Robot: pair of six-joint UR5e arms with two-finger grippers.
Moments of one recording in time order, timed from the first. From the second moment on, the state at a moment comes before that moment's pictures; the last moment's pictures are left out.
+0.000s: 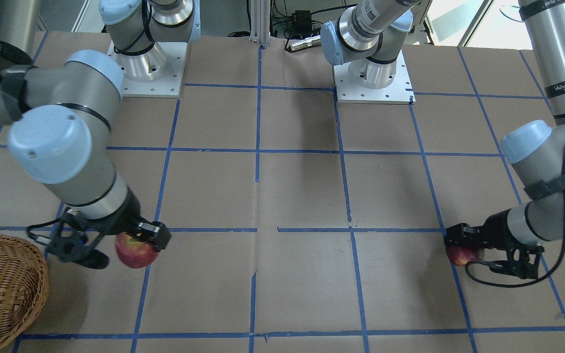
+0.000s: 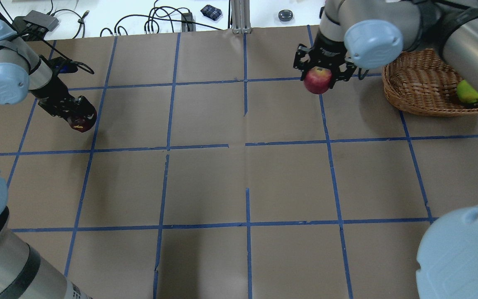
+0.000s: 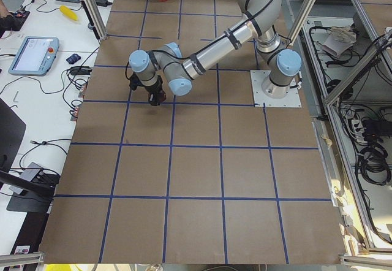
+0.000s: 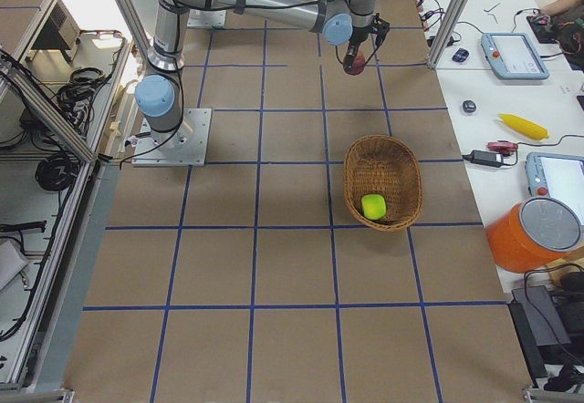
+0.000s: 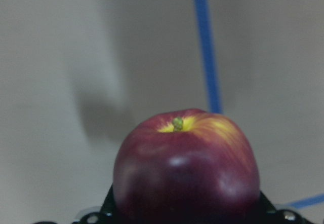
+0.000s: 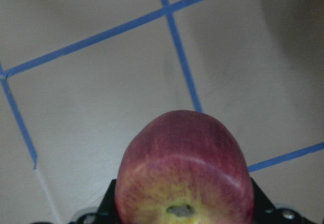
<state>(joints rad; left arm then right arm) -1.19 -2.07 -1.57 -1.27 1.49 0.49 1.57 -1.18 1.45 -1.88 -1.54 0.33</state>
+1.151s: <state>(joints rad) -1.87 -2.05 -1.73 -0.95 1.36 -0.79 1.09 -0.98 1.45 -2.01 -1.60 -0.32</state>
